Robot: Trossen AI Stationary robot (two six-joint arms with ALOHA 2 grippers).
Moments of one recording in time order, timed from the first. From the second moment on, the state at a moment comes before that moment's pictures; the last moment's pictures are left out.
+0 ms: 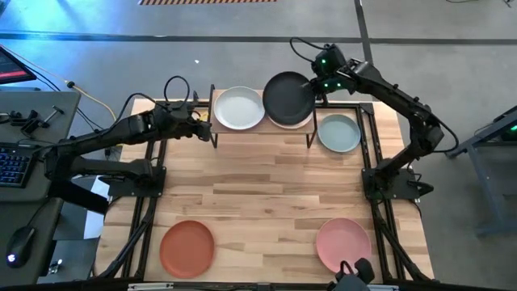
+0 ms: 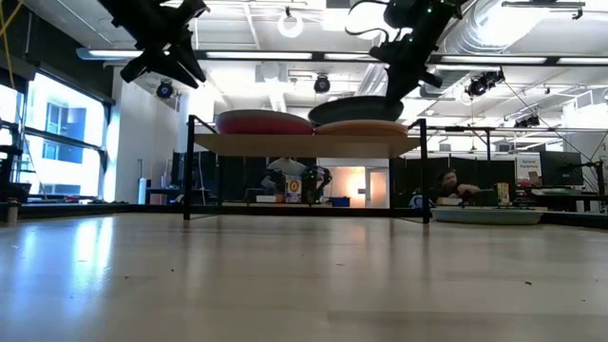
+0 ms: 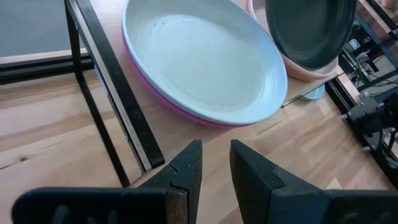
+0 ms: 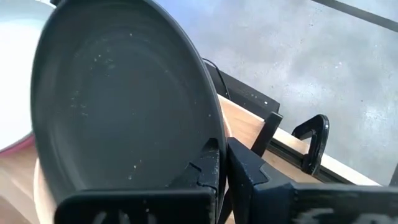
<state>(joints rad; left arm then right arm) 0.37 0.92 0.89 -0.63 -0.24 -0.72 -0.75 1.54 1.56 -0.89 0.05 0.24</state>
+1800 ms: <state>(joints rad) 0.37 0.92 0.89 -0.63 -0.24 -0.72 -0.75 1.53 1.56 -0.95 0.05 0.18</state>
